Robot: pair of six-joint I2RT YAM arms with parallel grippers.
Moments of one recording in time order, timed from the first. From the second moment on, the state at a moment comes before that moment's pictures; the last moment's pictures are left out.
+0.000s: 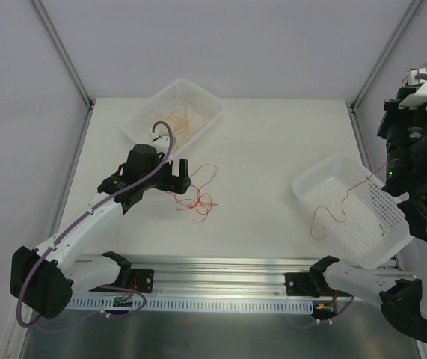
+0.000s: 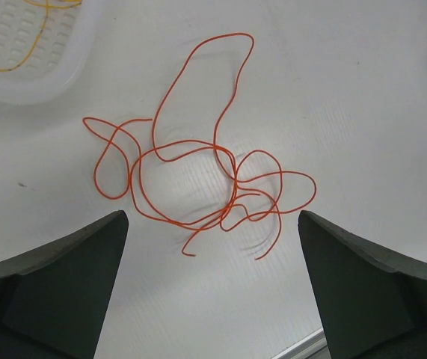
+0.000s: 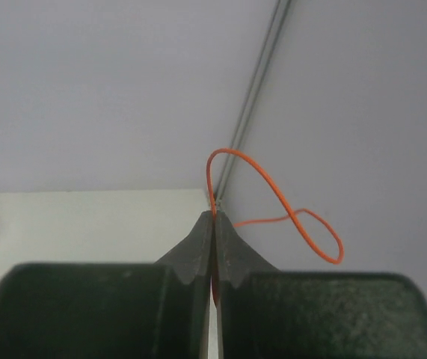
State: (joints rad) left arm -0.47 1.11 0.85 -0.37 0.10 -0.22; right arm 0.60 1.05 1.94 -0.74 0.80 -0.32
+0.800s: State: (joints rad) left arm -0.47 1.05 0.71 -0.36 0.02 -0.11; right arm -0.20 1.04 0.94 -0.83 0.37 0.34
